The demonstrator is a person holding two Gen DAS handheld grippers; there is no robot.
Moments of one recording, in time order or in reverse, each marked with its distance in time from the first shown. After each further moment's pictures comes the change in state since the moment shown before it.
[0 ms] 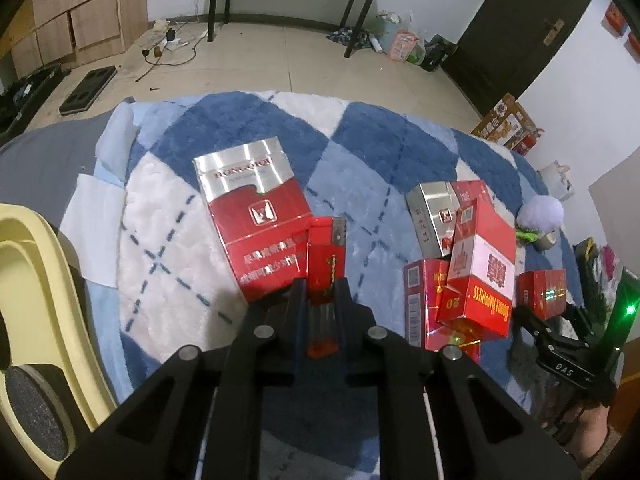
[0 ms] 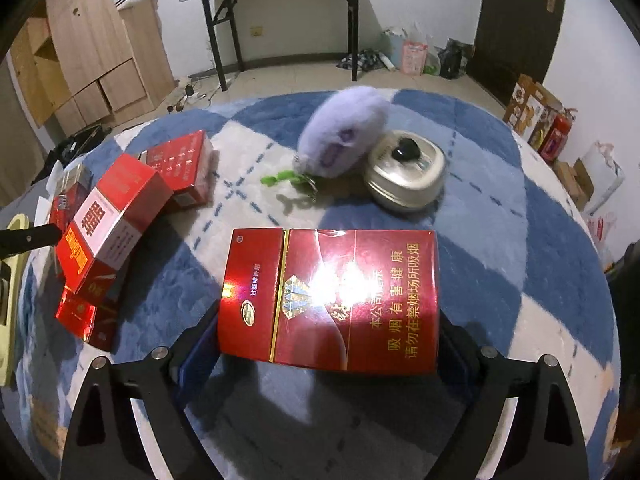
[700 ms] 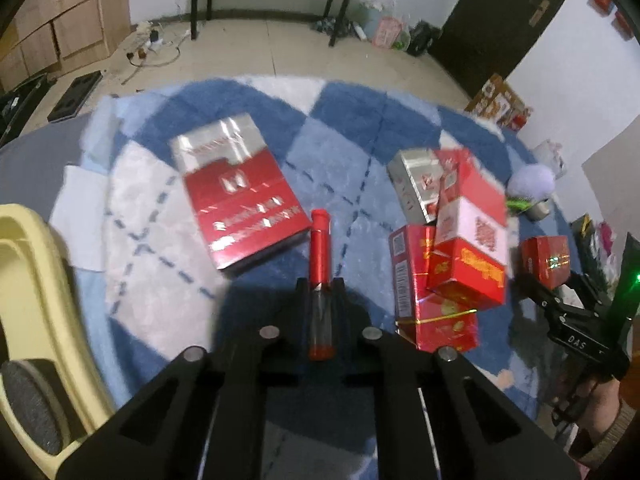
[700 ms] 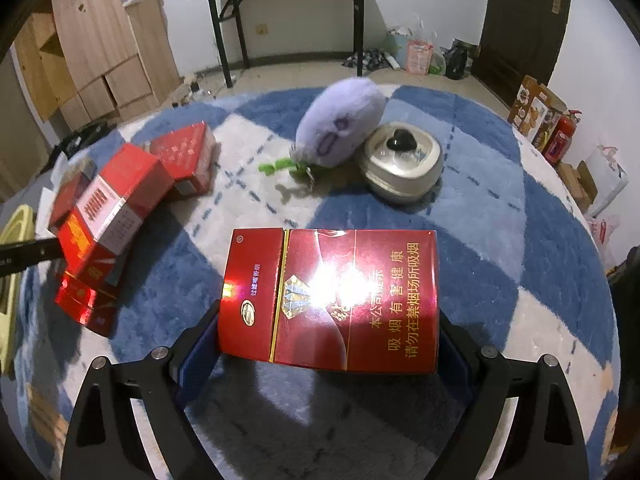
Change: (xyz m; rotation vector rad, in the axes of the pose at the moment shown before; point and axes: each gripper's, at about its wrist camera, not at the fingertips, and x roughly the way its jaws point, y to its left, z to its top) left arm -0.010 -0.007 -0.014 0.052 0.022 -0.030; right arm -0.010 0.002 0.001 -0.020 -0.036 0.025
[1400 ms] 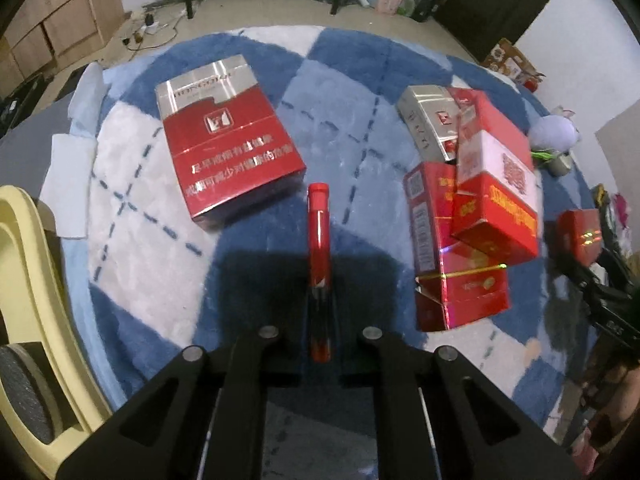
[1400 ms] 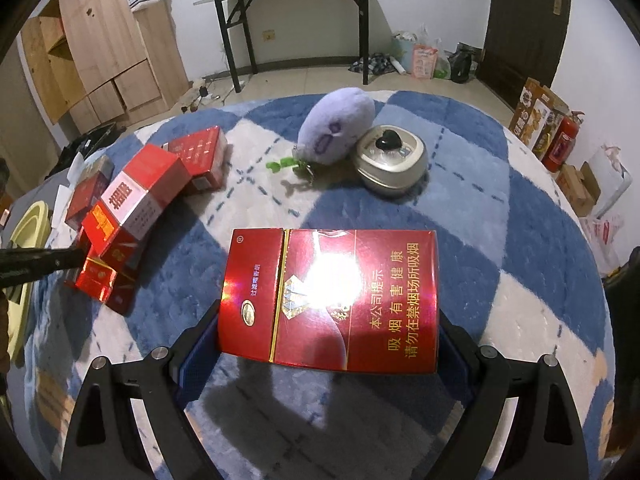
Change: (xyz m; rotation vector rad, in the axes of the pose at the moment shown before) left arm 0.032 -0.009 -0.021 0.046 0.125 0.070; right arm -0.022 -0.010 -0.012 -0.001 0.014 0.011
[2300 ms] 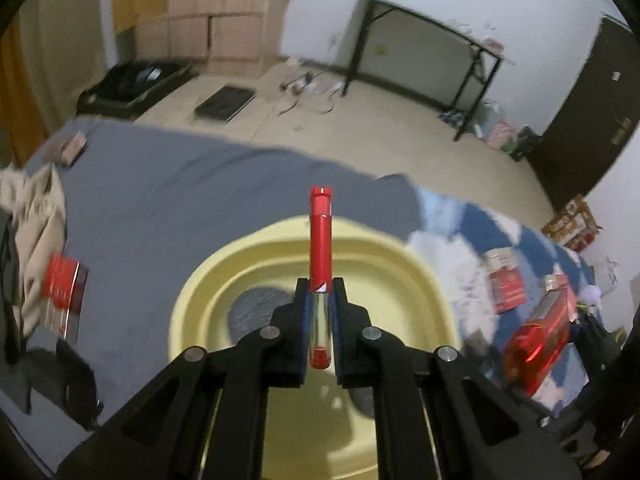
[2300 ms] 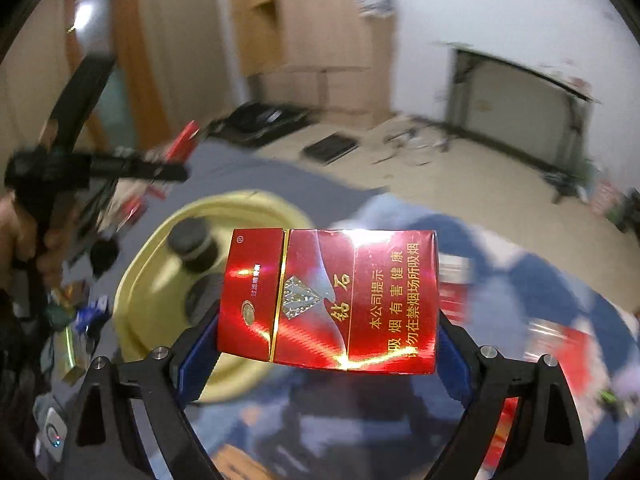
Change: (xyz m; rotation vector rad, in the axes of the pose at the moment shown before) left arm -0.184 0.286 -0.082 -0.375 -0.328 0.179; right arm -0.050 0.342 0.021 -0.594 -0.120 0.456
